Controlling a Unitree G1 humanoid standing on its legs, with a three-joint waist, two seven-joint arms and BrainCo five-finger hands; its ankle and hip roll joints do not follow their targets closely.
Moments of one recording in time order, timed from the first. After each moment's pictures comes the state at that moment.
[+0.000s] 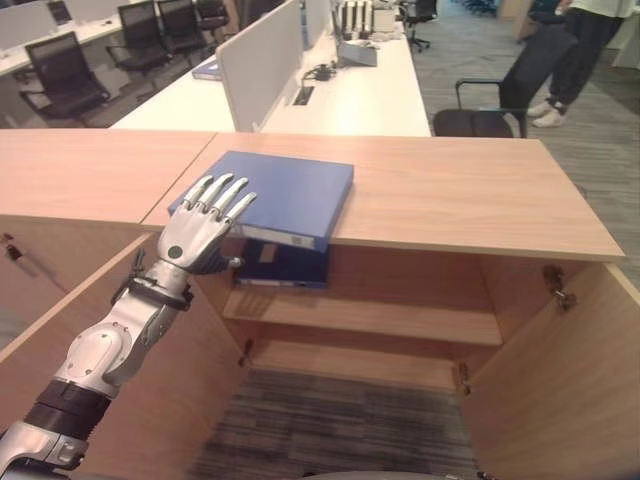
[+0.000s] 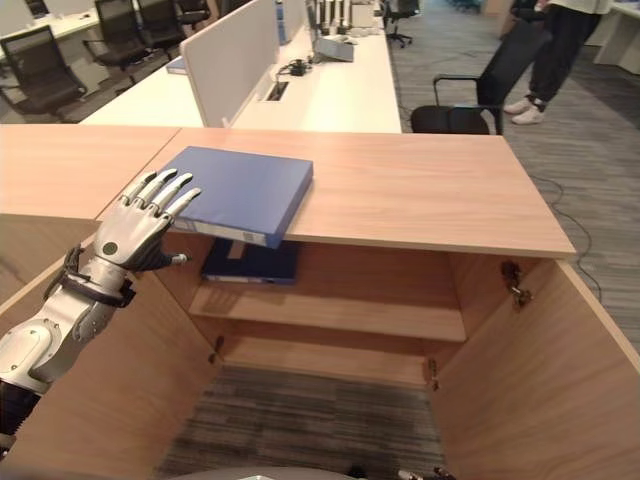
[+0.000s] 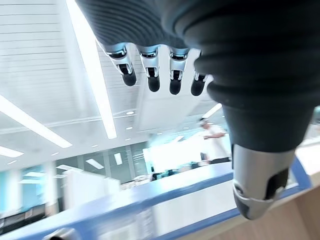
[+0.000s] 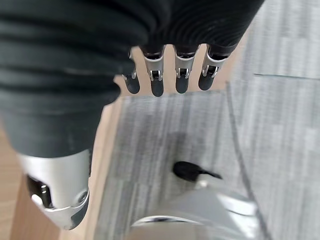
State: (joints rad) left arm -0.27 0.92 -0.28 0.00 0.95 -0.15 0.42; right arm 0.08 -0.30 0.16 1.33 0.17 -0.06 -0.03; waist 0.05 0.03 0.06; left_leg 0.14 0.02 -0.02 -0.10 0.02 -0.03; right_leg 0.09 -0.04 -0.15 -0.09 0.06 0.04
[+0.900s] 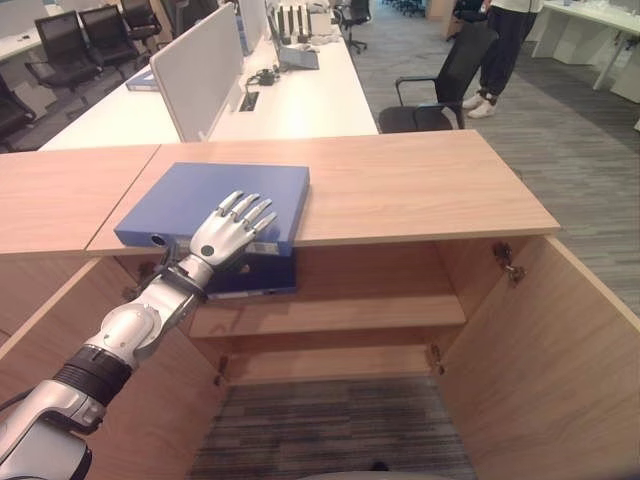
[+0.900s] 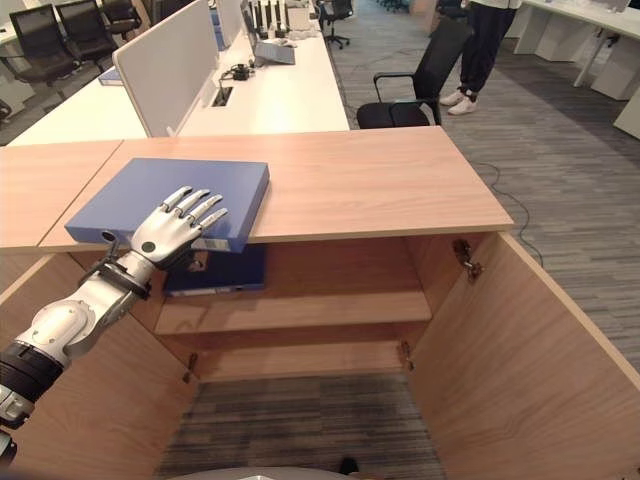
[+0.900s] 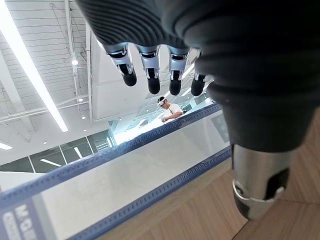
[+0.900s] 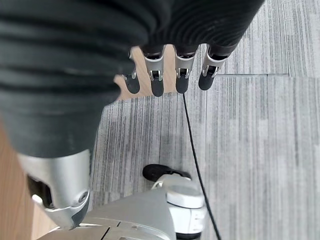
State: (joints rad) left arm -0.42 0.86 -0.49 0.23 1.01 -0.11 0.40; right arm 0.12 -0.31 0.15 1.34 0.14 -0.05 -0.02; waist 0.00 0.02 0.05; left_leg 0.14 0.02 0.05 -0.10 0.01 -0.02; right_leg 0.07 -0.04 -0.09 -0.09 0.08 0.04
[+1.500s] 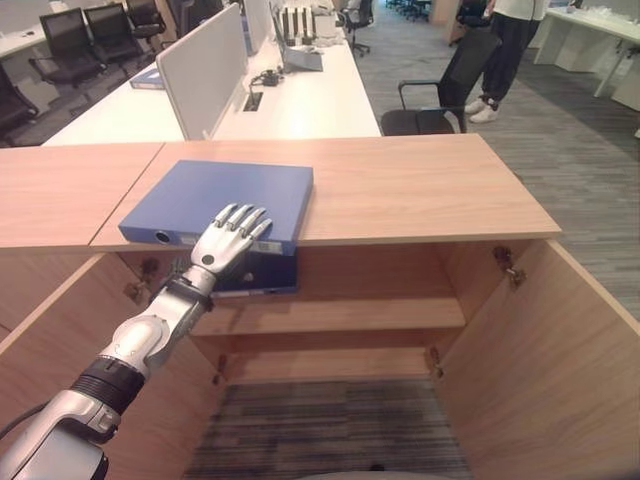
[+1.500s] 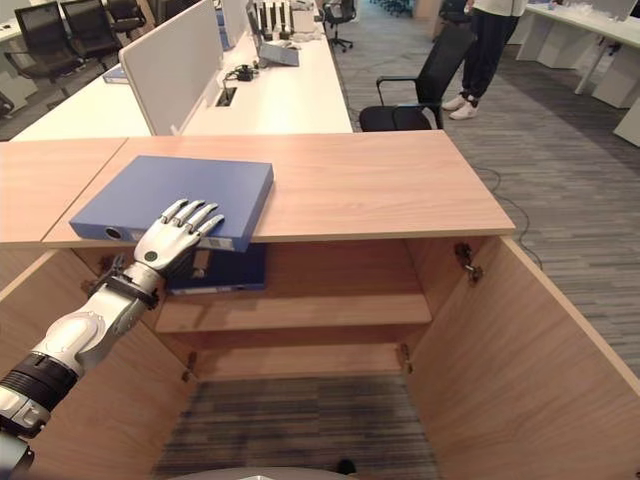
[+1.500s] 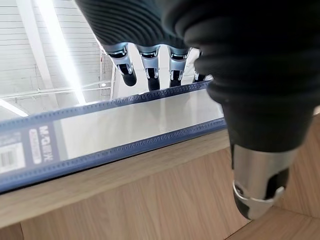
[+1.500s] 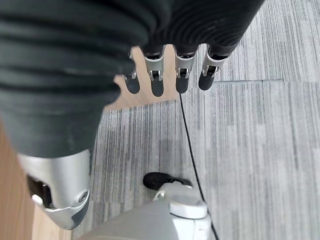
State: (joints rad) left arm -0.38 0.81 -0.47 0.27 0.95 -0.09 0.40; right arm 0.11 -0.31 0.14 1.35 0.14 -0.03 -0.03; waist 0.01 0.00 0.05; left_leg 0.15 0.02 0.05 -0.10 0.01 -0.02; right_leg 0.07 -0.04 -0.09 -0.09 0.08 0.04
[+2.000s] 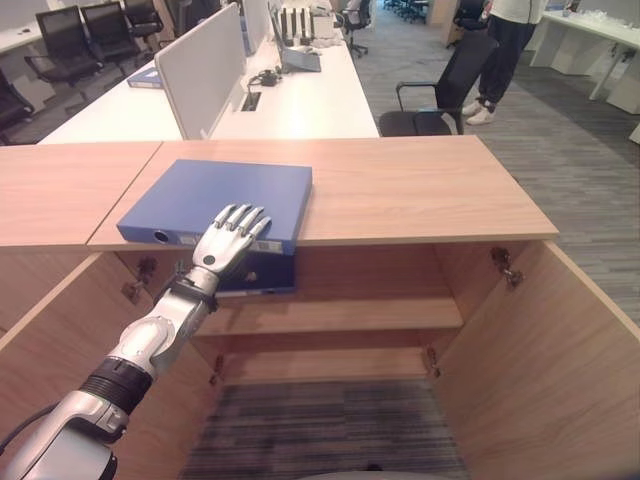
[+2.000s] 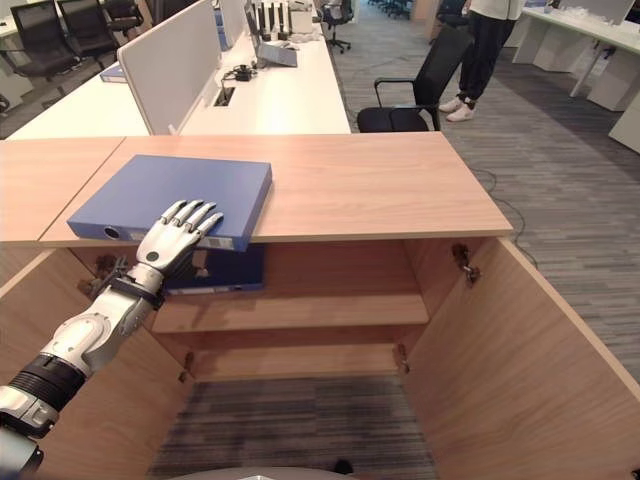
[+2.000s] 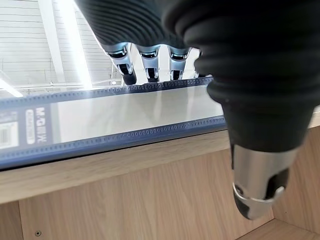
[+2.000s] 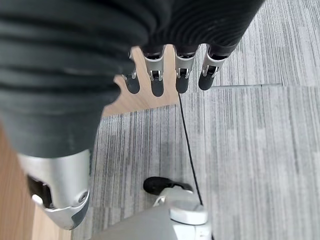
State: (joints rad) left arm -0.38 0.78 -0.46 0.28 0.91 -0.07 0.40; right arm 0.11 -0.31 0.14 1.35 0.14 -0.03 -0.04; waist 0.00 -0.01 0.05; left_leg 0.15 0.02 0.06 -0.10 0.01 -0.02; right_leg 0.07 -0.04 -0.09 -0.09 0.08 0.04
